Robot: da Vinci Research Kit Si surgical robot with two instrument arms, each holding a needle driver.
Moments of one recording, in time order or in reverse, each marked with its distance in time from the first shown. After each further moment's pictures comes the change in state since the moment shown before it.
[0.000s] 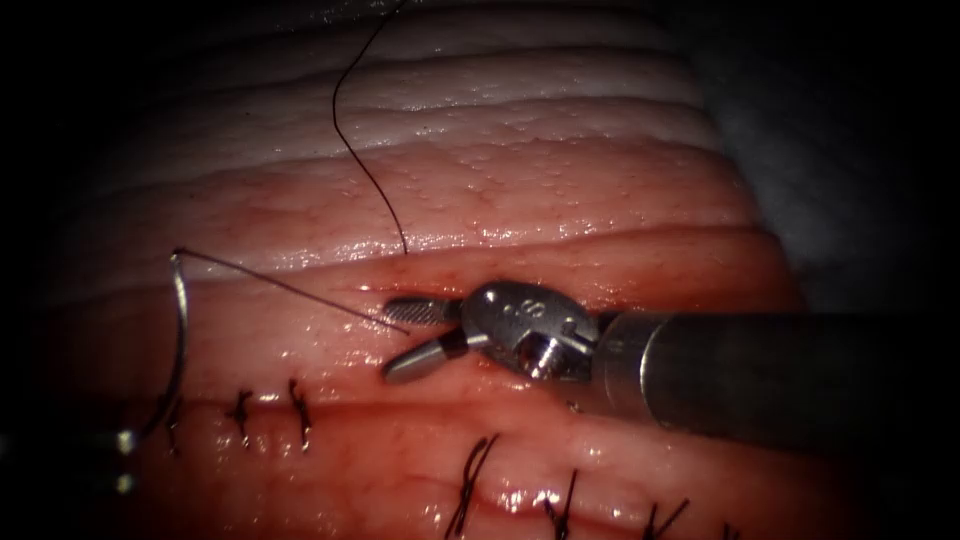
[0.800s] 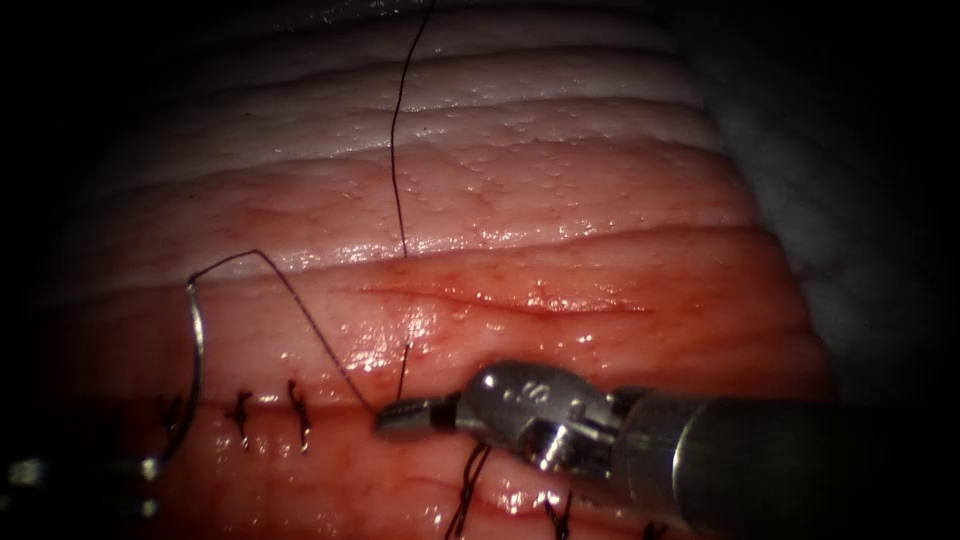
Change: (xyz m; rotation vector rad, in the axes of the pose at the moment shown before) right arm 0.003 -0.013 -0.003 0.048 -0.147 0.057; left arm -0.002 0.002 0.000 0.021 -0.016 -0.010
